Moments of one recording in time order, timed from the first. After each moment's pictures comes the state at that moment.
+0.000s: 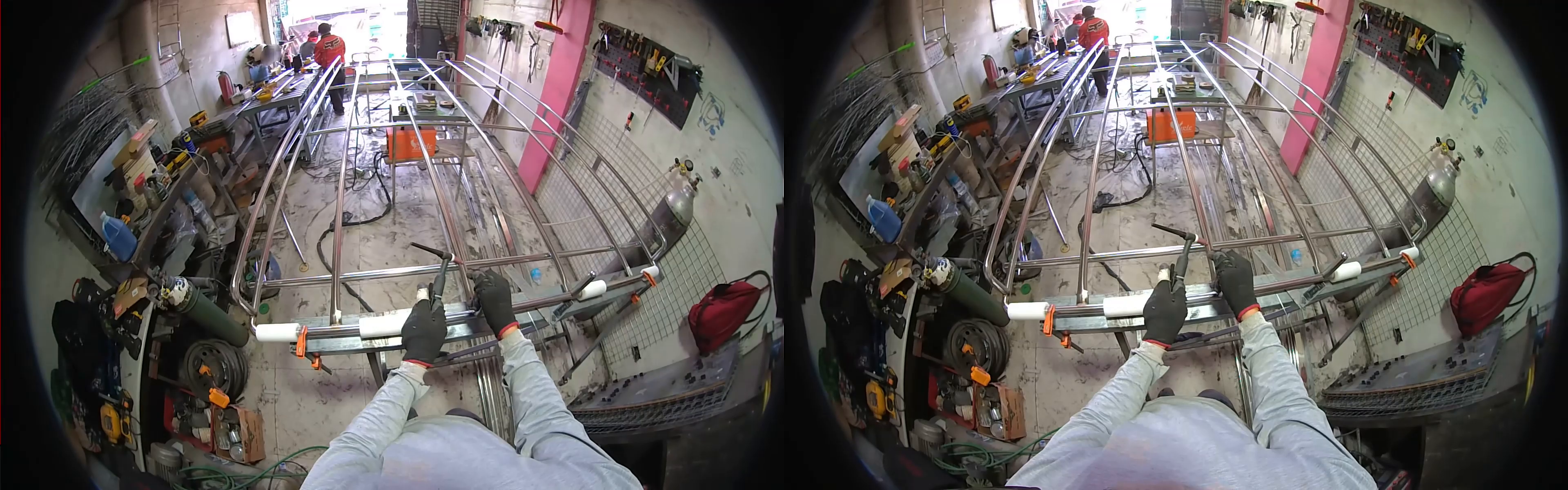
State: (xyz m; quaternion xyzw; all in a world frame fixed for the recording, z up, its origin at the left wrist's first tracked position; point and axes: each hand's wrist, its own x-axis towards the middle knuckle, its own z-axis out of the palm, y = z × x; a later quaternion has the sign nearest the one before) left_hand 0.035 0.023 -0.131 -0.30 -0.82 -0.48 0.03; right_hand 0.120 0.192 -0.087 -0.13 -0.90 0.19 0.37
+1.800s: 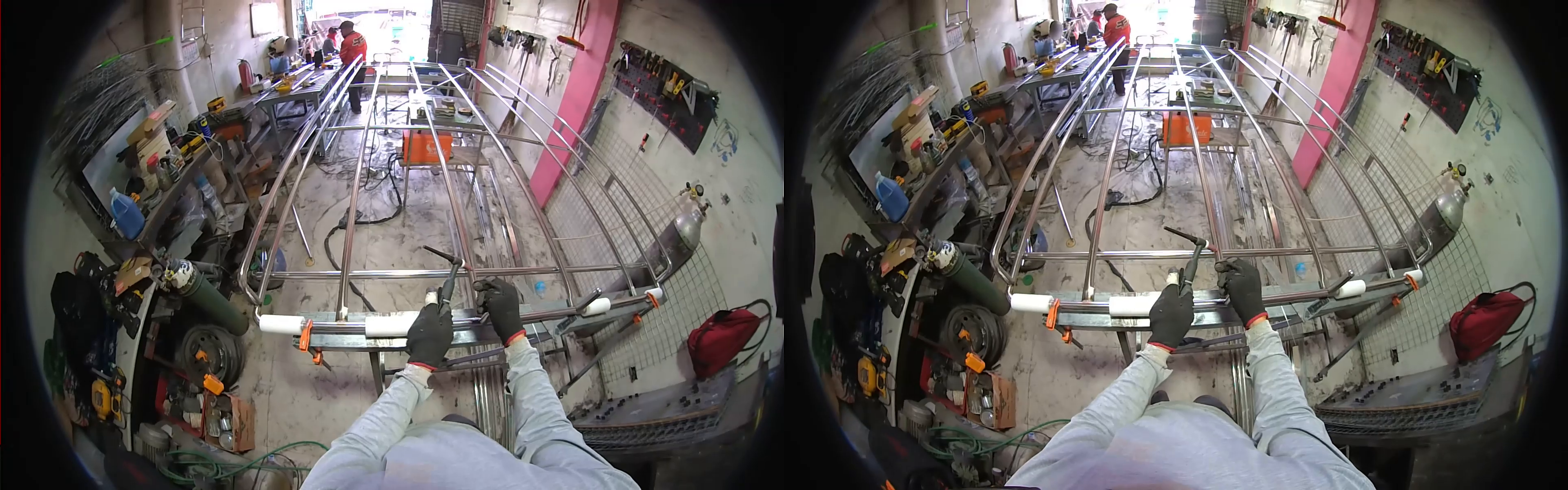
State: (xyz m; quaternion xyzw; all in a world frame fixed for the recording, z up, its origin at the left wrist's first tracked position) left_hand 0.036 0.024 -0.128 -0.28 -0.83 -0.48 0.01; right_hand 0.120 0.184 -0.072 -0.21 -0.69 0.64 0.28
